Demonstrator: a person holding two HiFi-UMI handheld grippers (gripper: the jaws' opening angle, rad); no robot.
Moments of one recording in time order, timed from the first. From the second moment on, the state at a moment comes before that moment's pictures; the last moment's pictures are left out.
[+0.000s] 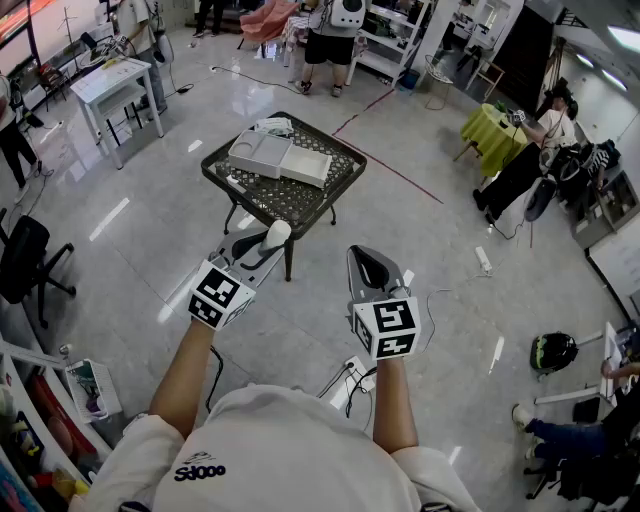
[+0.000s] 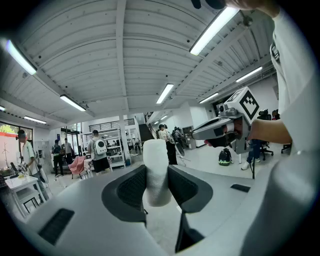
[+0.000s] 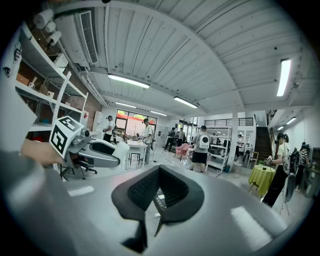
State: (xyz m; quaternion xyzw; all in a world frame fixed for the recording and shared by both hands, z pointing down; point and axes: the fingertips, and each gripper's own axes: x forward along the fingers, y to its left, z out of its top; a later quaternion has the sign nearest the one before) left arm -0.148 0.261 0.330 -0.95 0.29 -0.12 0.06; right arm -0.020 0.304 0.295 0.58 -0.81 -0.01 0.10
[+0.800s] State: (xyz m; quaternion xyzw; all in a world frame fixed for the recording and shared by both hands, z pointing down) left arm -0.104 0.289 0.348 -0.94 0.31 -0.15 0.05; right arm 0.028 0.324 0.320 0.55 -0.83 0.02 0.06
